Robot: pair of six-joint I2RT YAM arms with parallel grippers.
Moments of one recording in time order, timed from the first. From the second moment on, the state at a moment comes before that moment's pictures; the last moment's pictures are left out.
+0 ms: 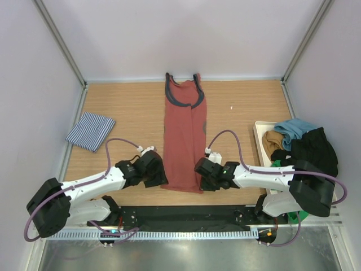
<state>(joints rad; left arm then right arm) -0.85 1.13 0.53 -0.44 -0.05 -0.99 1.07 1.34 0.62 -0.43 0.16 1.10</state>
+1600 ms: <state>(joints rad) -1.17 1.08 0.47 -0.47 -0.15 -1.27 1.12 1.18 0.61 -0.64 0.18 1.09</state>
